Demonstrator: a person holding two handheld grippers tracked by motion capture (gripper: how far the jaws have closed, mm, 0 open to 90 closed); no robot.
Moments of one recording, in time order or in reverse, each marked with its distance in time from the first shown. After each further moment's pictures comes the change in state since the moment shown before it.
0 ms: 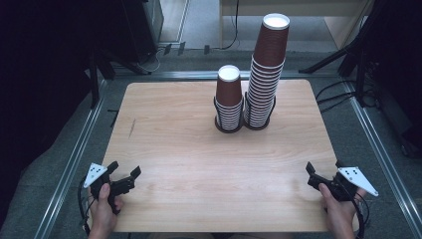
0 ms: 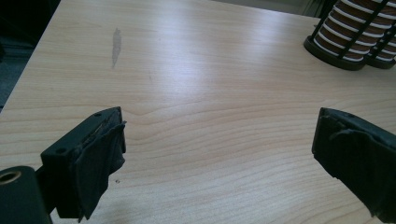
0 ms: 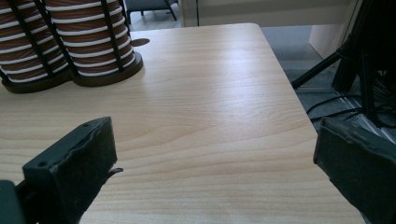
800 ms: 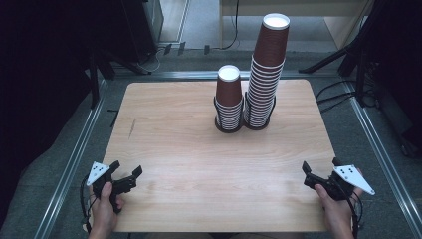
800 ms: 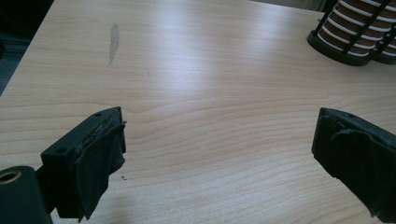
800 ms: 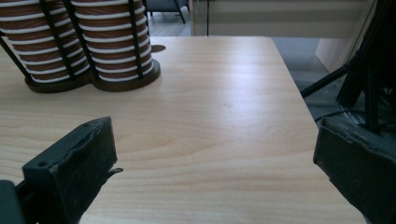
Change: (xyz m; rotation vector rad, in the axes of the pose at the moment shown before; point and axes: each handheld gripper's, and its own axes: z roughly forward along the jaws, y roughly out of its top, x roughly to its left) left arm -0.002 0.000 0.005 0.017 0.005 0.007; right arm 0.016 0.012 -0.004 -0.013 0.025 -0.065
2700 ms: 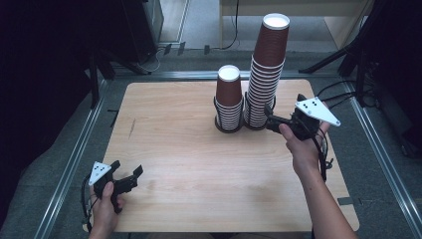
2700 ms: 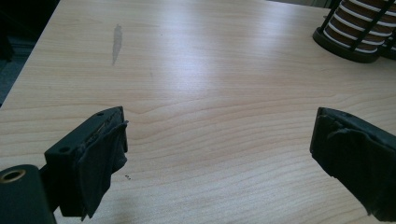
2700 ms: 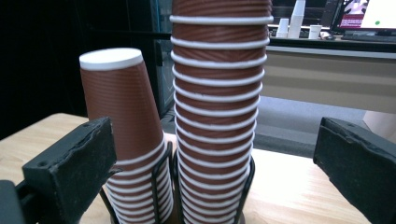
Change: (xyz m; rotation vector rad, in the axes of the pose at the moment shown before) left arm -0.003 -0.001 0.002 -0.003 0.023 0.012; right arm 0.108 0.165 0.058 -0.151 0.158 -0.082
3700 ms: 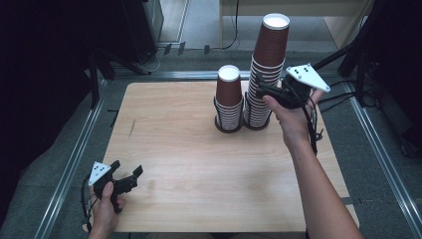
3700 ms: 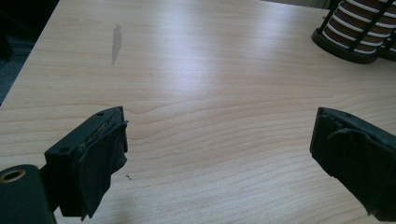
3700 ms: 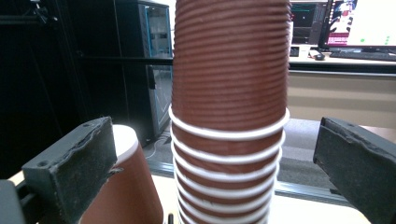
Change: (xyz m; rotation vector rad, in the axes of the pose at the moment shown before) left arm 0.001 0.000 0.000 0.000 -0.003 0.000; right arm 0.013 0.058 0.047 -0.063 -0.040 0.034
